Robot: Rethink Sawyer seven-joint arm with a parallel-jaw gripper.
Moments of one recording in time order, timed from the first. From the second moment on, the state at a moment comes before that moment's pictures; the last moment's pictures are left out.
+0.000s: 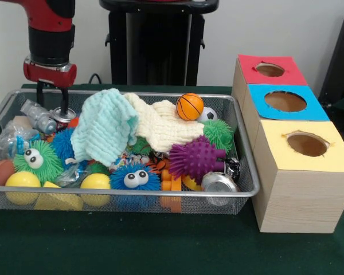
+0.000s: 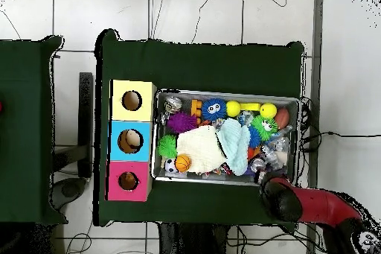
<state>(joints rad) -0.87 -0.57 0.14 1.83 -0.77 0.18 1.91</state>
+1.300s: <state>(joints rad) -1.01 -0.49 0.45 1.83 -0.96 0.00 1.91</state>
